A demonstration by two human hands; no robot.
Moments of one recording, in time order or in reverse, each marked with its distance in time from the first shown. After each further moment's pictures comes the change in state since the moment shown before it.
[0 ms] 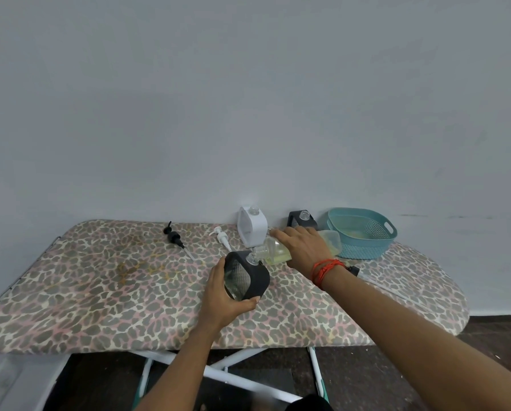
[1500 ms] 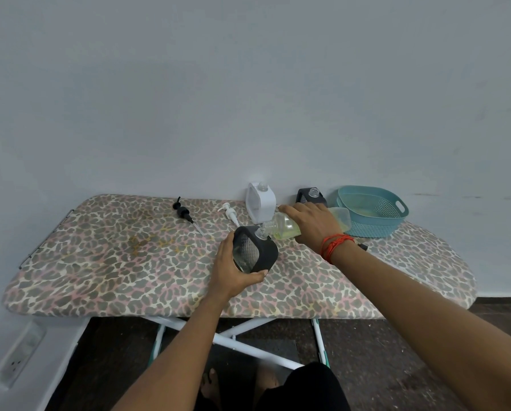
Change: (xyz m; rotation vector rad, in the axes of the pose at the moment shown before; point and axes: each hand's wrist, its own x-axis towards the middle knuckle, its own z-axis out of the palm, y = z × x) left_hand -0.001 0.003 -0.002 0.032 -0.023 -0.034; right_hand 0.003 0.003 0.007 -0.008 0.030 -0.005
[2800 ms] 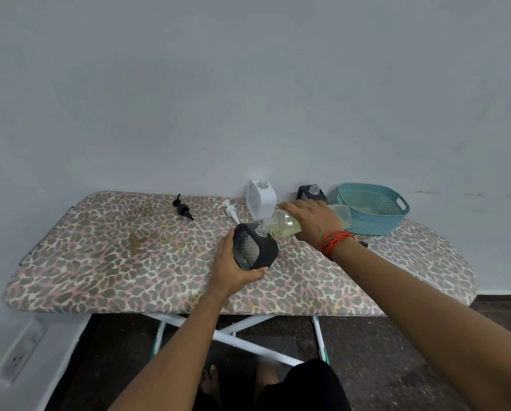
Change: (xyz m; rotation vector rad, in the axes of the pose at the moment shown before) left_hand 0.000 -0.001 -0.001 0.002 -0.006 0.003; right_hand 0.001 0.001 -0.001 0.003 -0.021 -0.009
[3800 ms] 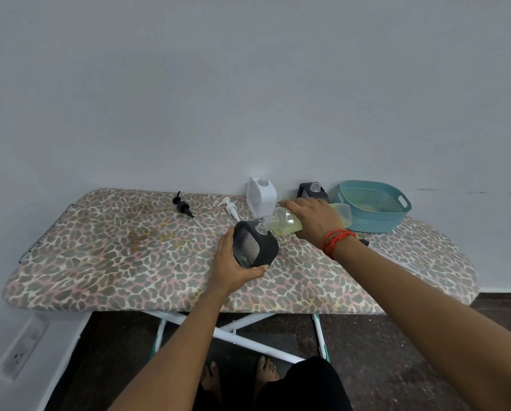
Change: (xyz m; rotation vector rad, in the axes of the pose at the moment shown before) left_hand 0.000 0.001 0.001 -0.022 0.012 0.007; right_hand 0.001 0.002 0.009 0.046 0.033 0.013
